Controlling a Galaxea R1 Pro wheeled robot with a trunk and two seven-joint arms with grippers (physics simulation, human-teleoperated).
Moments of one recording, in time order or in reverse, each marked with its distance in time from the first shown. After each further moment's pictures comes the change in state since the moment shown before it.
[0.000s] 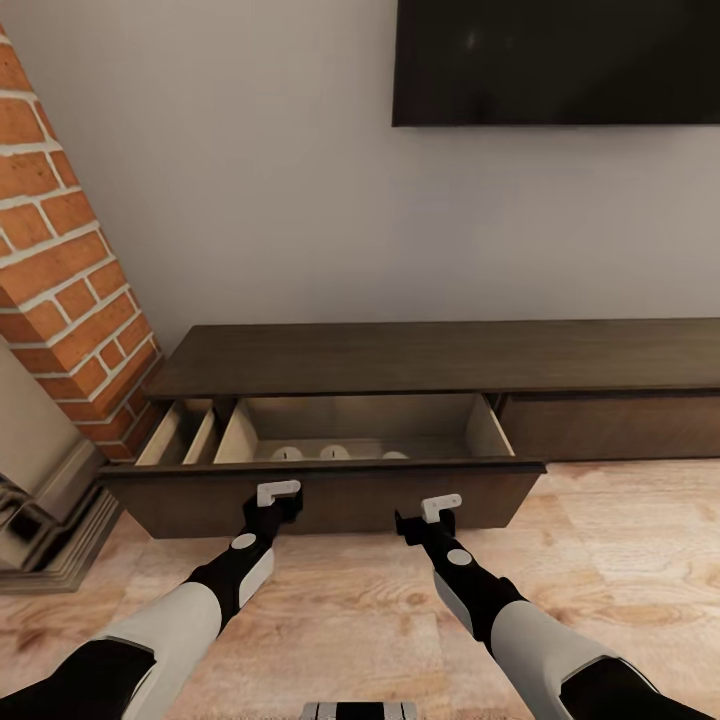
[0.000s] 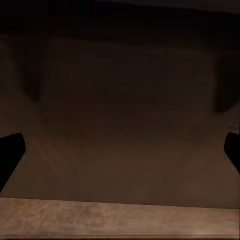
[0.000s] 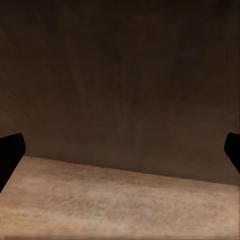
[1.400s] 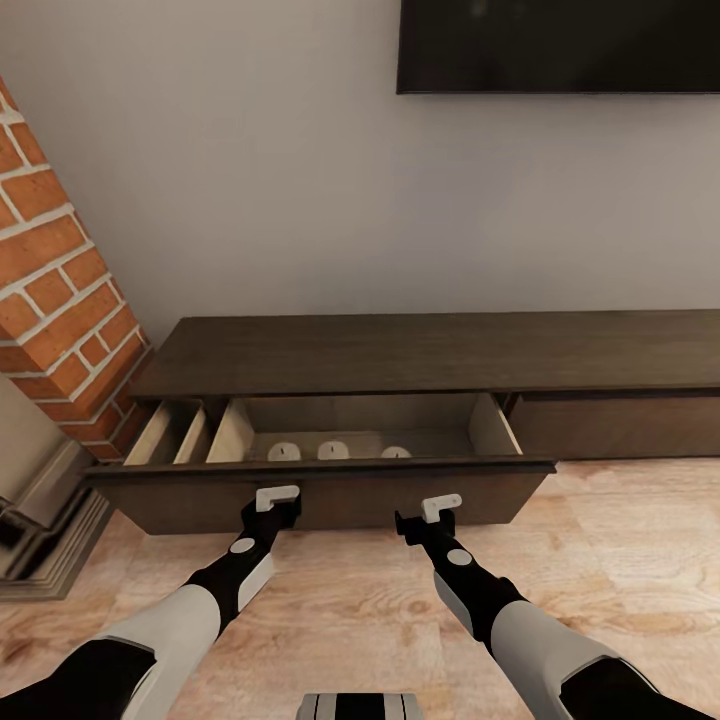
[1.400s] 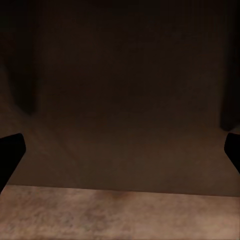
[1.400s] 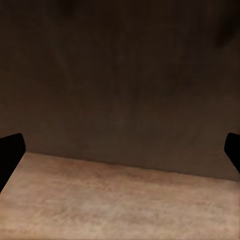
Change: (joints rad) left arm 0.000 0.002 0.000 0.029 0.000 -0.003 0.000; right arm 0.000 0.000 0.000 0.000 0.000 -0.002 0.000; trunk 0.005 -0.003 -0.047
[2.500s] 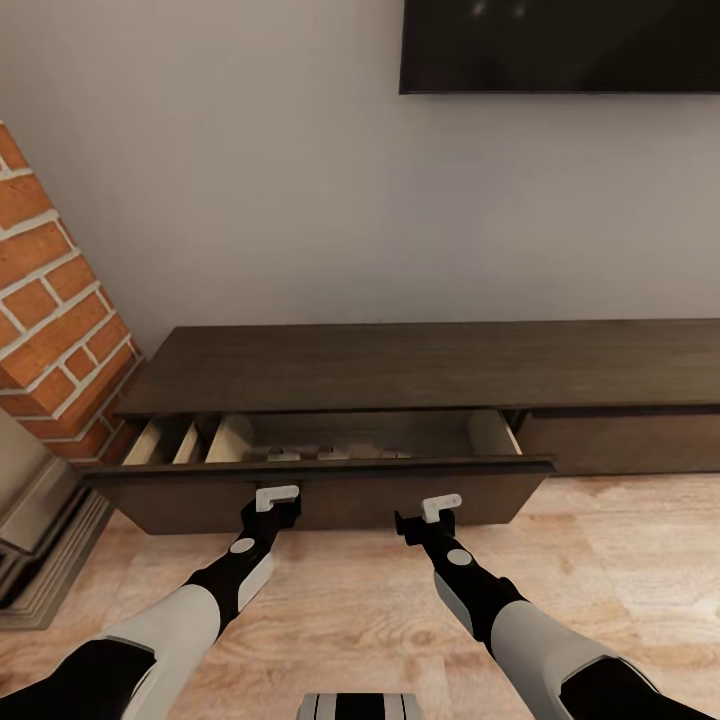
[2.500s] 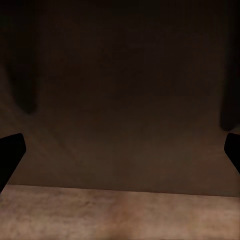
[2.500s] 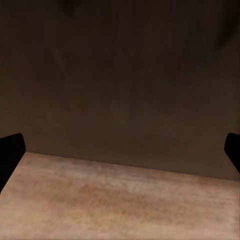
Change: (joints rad) left arm 0.000 0.000 0.002 0.000 -0.001 0.000 0.000; right arm 0.000 0.000 0.000 0.000 0.000 0.000 0.002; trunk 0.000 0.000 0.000
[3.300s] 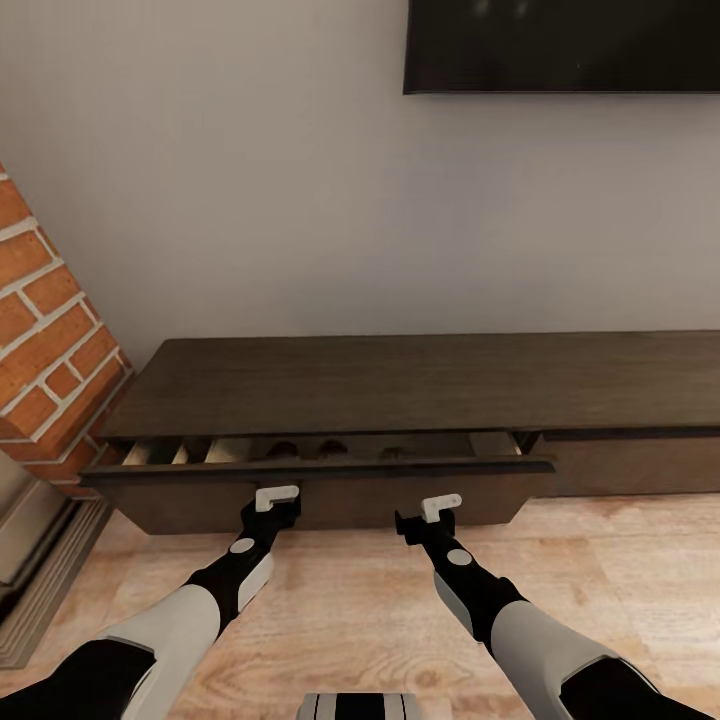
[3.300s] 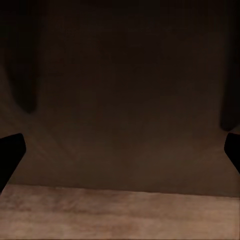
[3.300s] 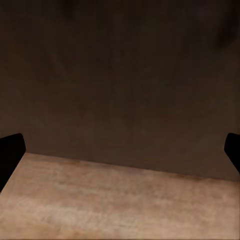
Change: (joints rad) left arm 0.000 0.000 0.001 0.000 0.000 0.000 0.001; right arm 0.000 0.000 0.000 0.000 0.000 -0.003 0.000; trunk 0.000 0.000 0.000
